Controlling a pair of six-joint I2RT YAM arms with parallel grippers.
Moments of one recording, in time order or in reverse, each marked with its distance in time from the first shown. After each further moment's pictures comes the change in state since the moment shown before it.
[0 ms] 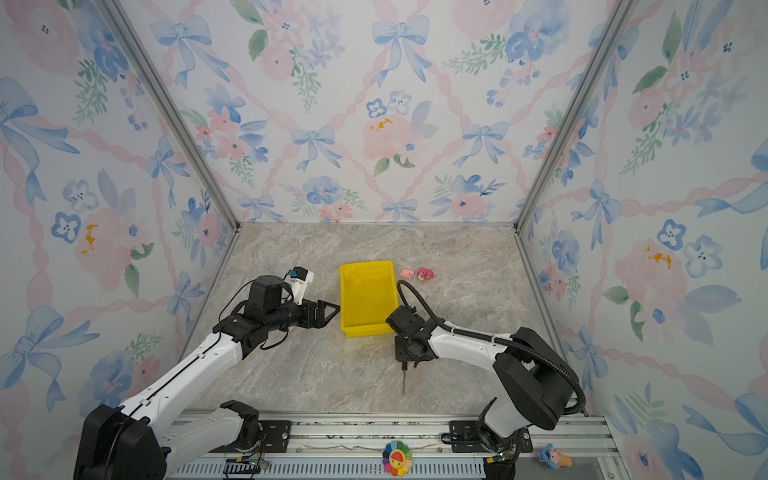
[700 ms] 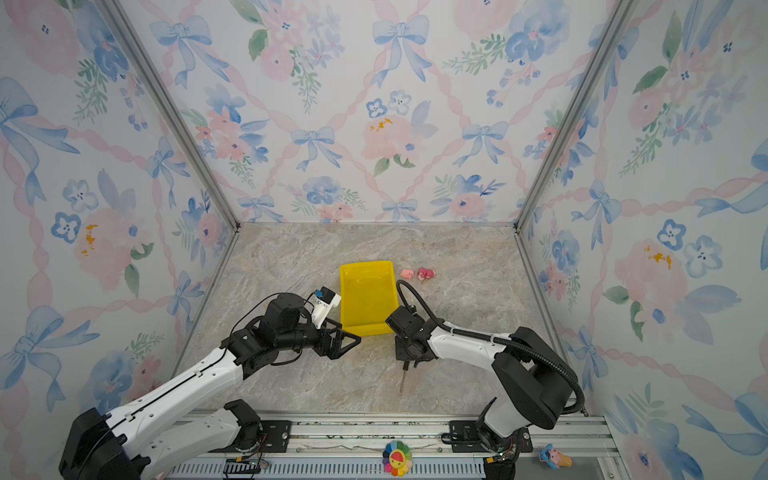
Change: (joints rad) left arm -0.271 -0.085 -0.048 -0.003 -0.016 -0.010; right arm 0.001 0.005 -0.005 0.011 0.024 -0.014
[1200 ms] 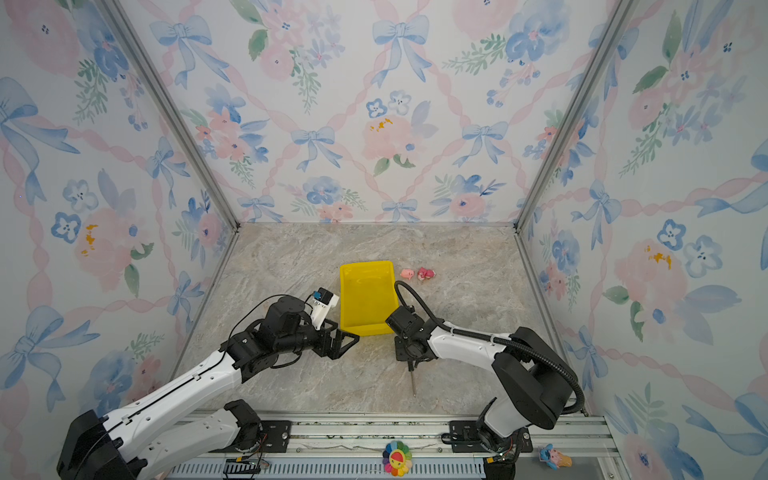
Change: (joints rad) left arm -0.028 -0.039 -0.013 -0.007 -0.121 -0.014; right arm -0.002 0.000 0.000 0.000 -0.004 -0.040
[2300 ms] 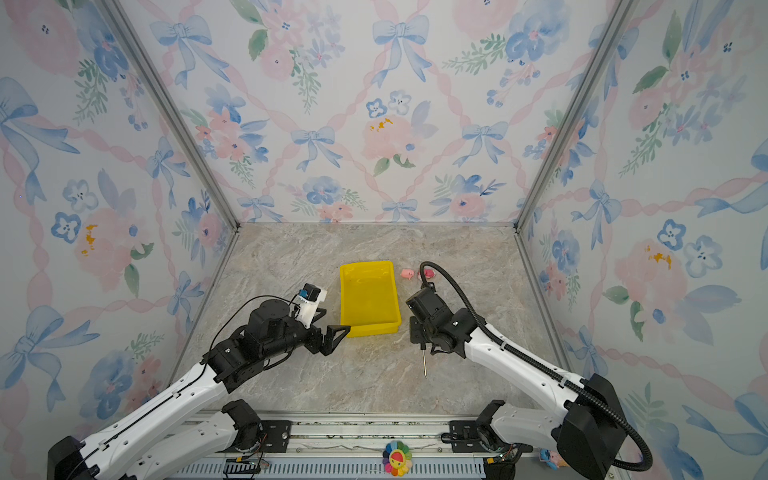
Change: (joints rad) left arm 0.000 -0.119 0.000 0.000 -0.150 0.126; right arm -0.096 -0.317 0.157 -0.244 0.091 -0.070
